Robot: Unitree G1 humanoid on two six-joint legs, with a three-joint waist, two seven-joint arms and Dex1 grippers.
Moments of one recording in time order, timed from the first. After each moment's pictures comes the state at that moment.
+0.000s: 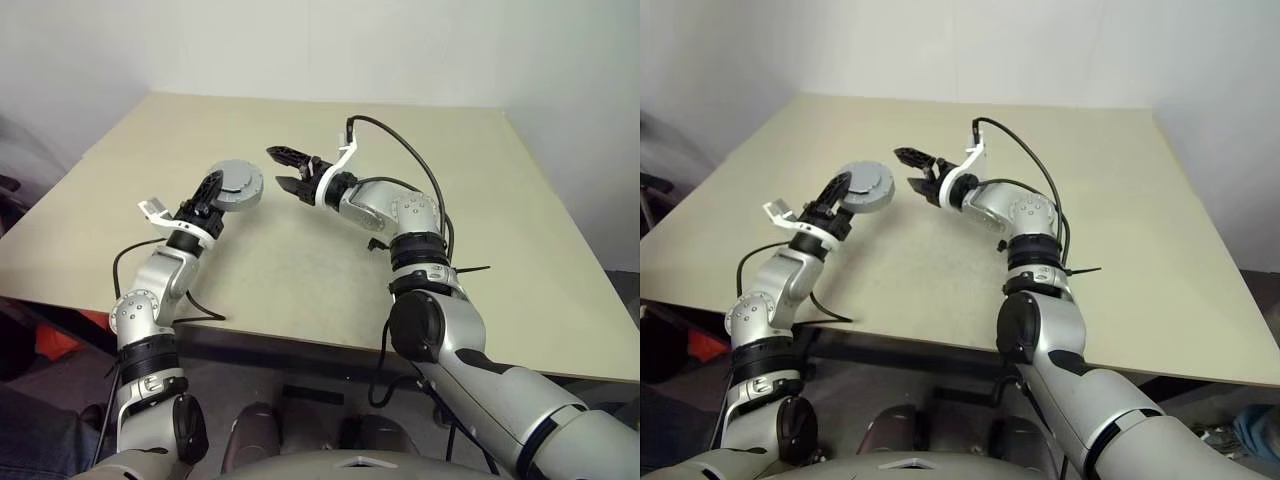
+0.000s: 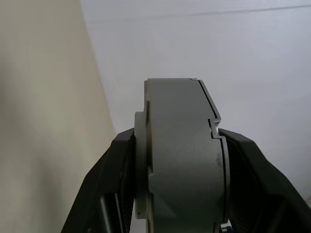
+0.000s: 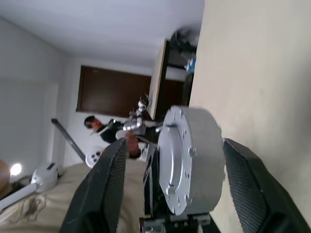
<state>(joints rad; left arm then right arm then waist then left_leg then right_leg) -0.44 0.13 0.54 0.20 -1.58 0.69 -0.01 -1.09 0.12 -0.58 0.73 0.97 1.00 0.02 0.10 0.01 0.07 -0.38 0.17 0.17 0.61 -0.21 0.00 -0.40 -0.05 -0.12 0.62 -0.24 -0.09</state>
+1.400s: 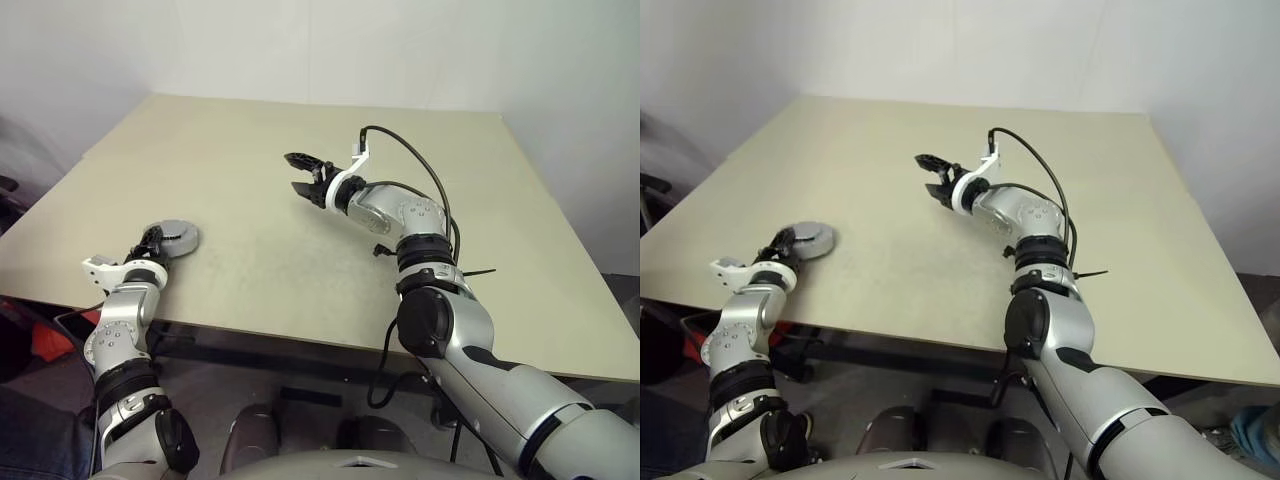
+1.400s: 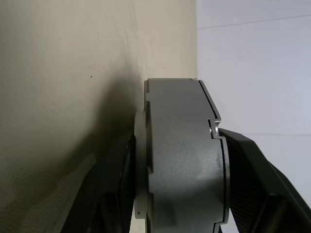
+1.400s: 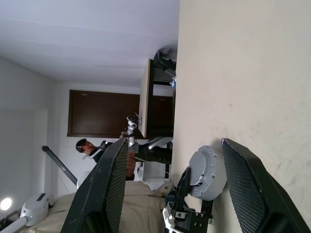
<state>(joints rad) -0.36 0.15 0.73 0.32 -1.34 0.48 0.14 -1.09 0.08 -0.63 0.82 0.98 0.95 -0.02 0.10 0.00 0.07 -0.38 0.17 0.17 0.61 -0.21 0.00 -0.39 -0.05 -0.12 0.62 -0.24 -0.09</state>
